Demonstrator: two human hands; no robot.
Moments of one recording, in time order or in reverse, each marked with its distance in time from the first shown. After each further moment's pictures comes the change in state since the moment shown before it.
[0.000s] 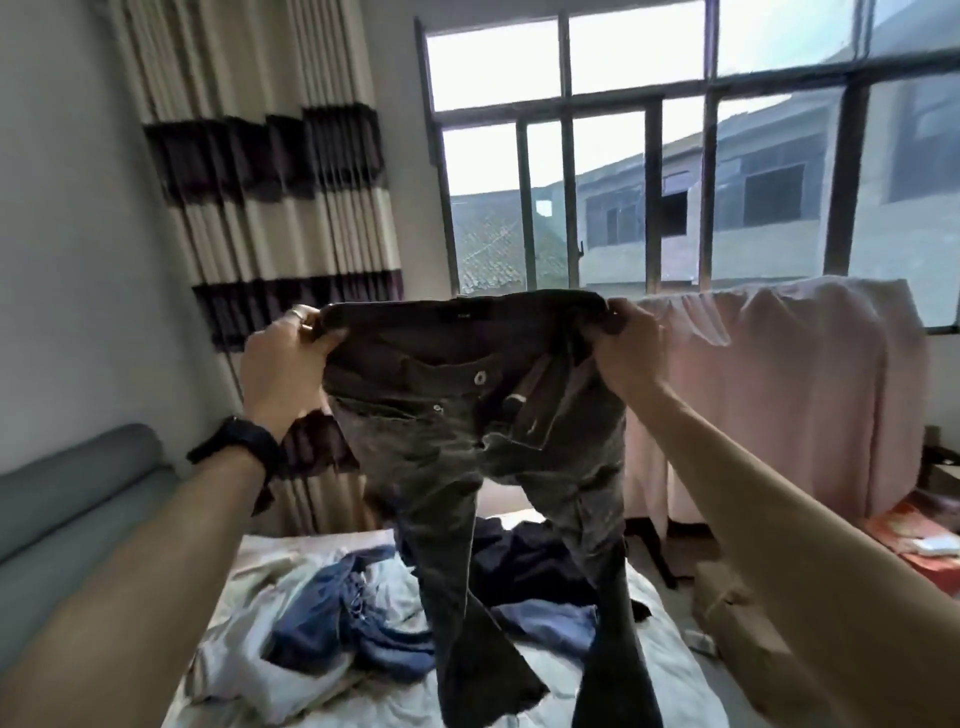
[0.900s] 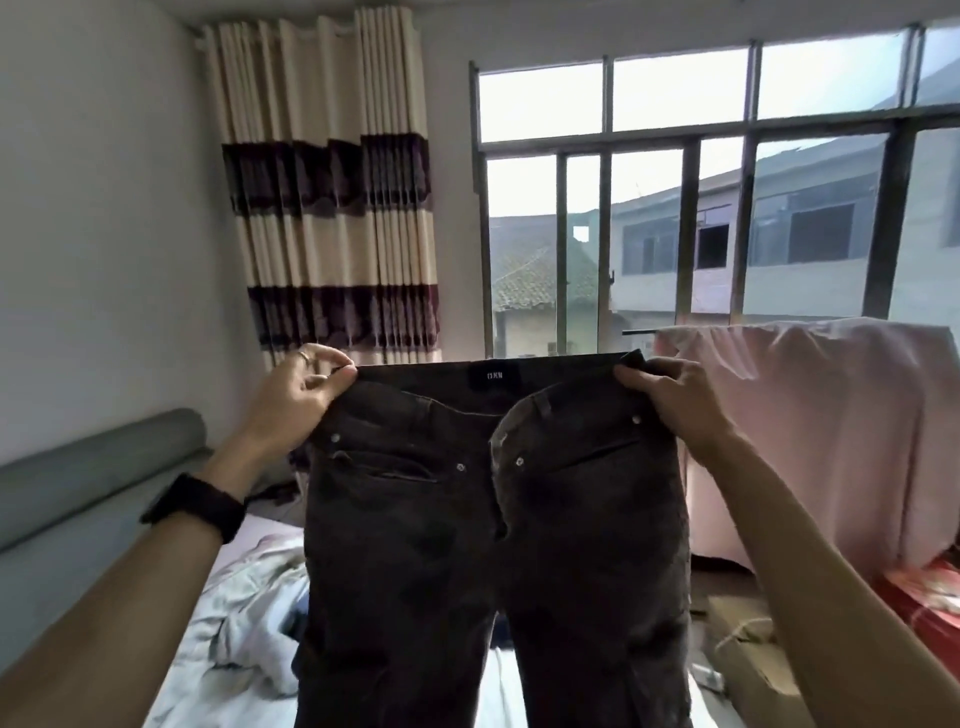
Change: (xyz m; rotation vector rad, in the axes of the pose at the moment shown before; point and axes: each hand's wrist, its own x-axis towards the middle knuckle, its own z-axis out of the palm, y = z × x) left_hand -0.069 0.036 -0.105 -0.380 -0.187 -0.094; right_hand -0.039 -0.031 -0.076 0.305 -0.329 0.137
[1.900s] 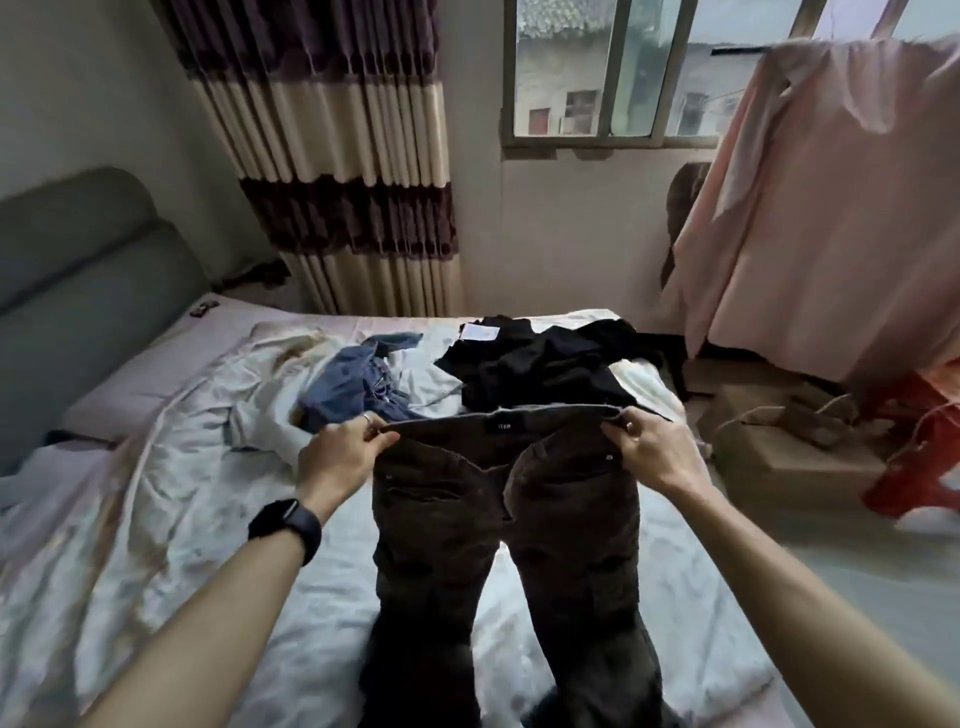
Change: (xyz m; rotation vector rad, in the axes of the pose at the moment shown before) left_hand -0.139 -0.310 0.141 0.604 -0.428 -0.446; right_hand -0.083 0.328 0.140 -0.762 -0.294 0.309
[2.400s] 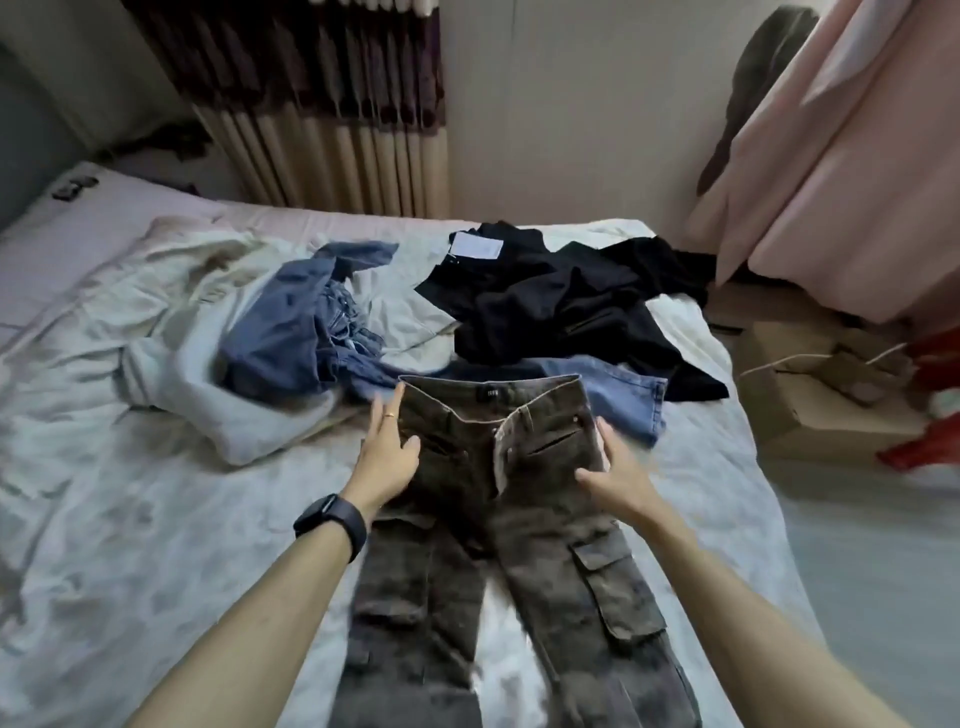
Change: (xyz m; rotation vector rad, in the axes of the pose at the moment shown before) left_hand 0.216 -0.089 0.235 -0.467 -0.294 -0.183; right_hand 0.166 0.032 0.241 0.297 -0.393 0.245
